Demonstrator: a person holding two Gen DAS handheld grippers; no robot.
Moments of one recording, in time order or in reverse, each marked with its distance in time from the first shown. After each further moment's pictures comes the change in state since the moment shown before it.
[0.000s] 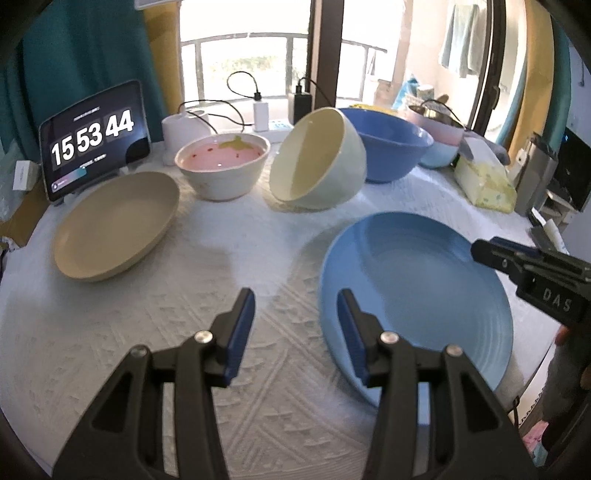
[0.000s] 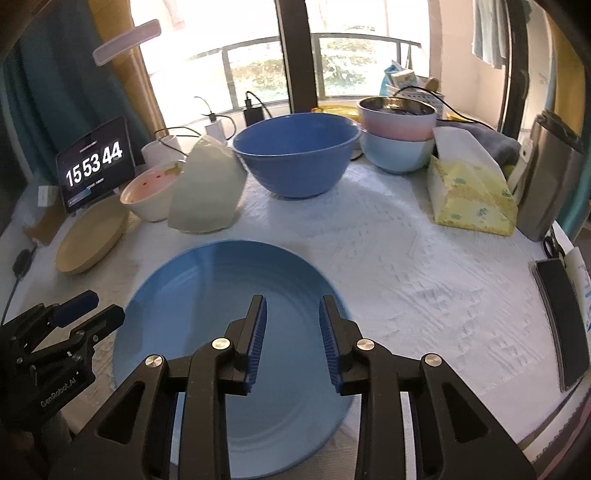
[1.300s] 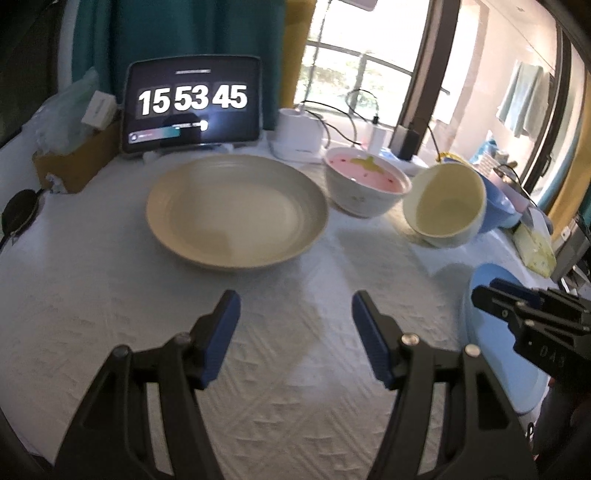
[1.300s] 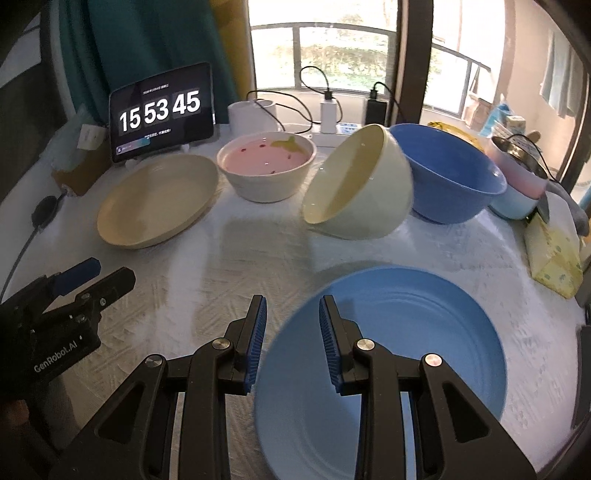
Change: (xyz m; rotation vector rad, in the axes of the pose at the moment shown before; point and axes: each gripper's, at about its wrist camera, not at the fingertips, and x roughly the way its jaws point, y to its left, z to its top) left arm -0.011 0.143 -0.014 -0.241 -0.057 0.083; right arm 0.038 0.146 0.021 -0.211 0.074 0.076
